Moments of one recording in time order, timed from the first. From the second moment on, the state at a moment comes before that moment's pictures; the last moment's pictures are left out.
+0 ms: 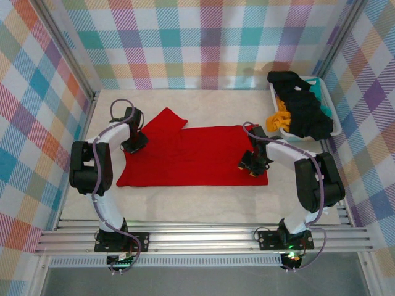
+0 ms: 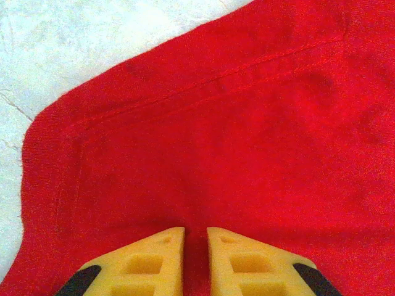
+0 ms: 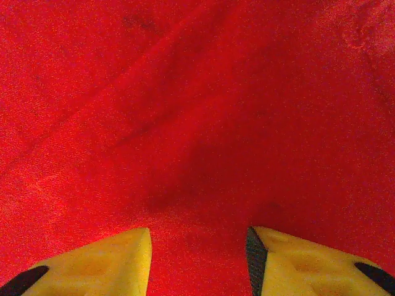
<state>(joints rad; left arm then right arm) -0.07 1.86 1.28 -0.72 -0.09 -0.70 0.32 1.65 0.94 -0.67 -0.17 0.83</state>
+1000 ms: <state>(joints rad) -0.08 1.84 1.27 -0.71 -0.07 -0.69 0.32 1.65 0.94 -0.67 -0.17 0.83</state>
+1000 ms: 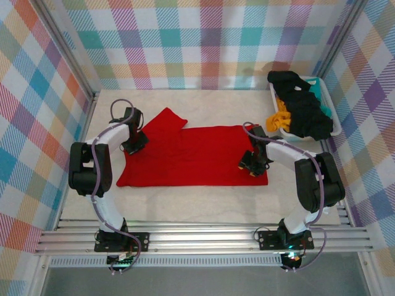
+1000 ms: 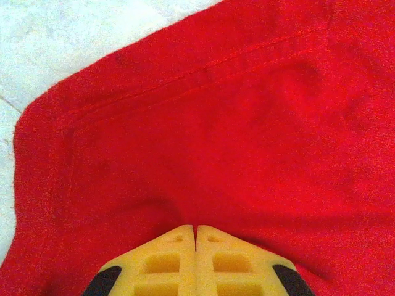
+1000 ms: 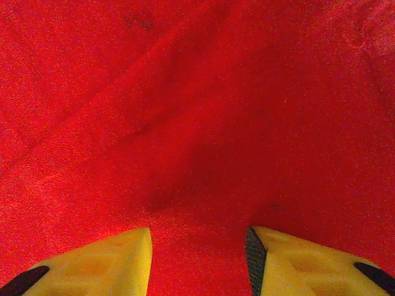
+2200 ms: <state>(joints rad) -0.09 1.92 1.46 -0.77 -0.17 -0.57 0.32 1.65 0.94 -0.68 -0.17 0.83</state>
